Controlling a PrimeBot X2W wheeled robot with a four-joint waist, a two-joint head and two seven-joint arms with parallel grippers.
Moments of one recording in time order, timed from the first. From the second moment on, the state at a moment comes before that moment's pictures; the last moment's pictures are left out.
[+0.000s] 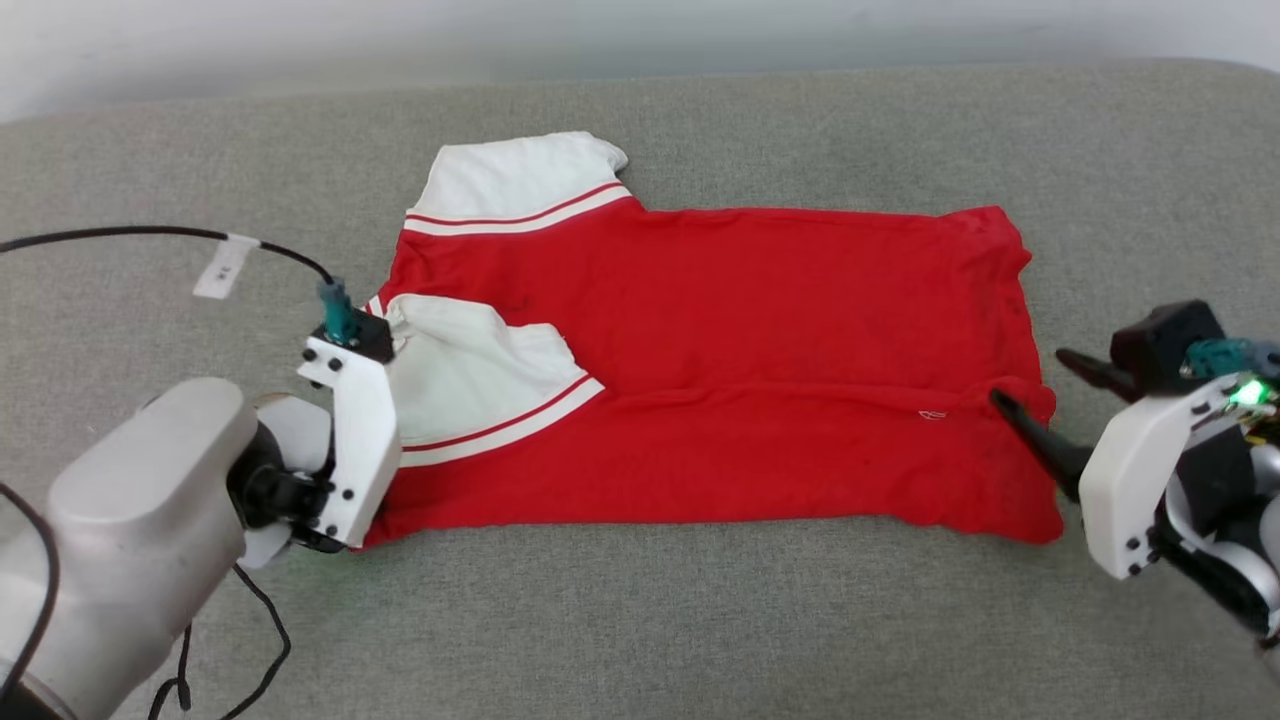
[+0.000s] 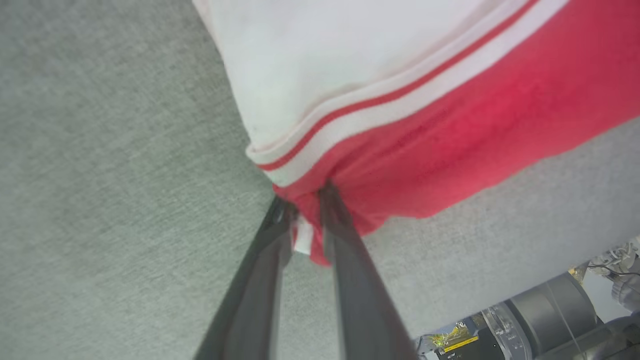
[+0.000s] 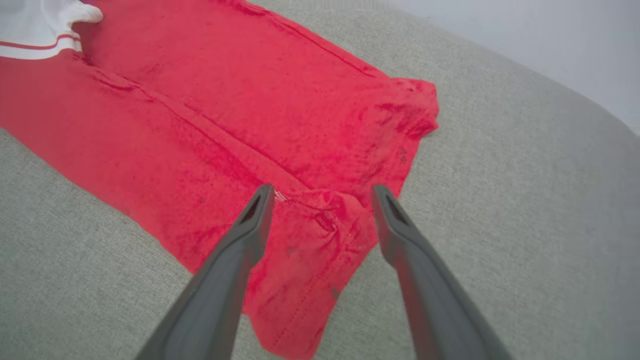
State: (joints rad) left arm -0.93 0.62 -1.12 0.64 -1.12 -0.13 0.89; right arm -0.39 -0.59 0.40 0.09 0.50 0.13 0.41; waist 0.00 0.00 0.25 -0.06
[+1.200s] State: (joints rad) left arm -1.01 0.67 -1.25 0.42 -1.10 -0.13 0.77; right arm -0.53 -0.66 0.61 0.42 0.83 0.13 0.77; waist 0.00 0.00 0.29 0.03
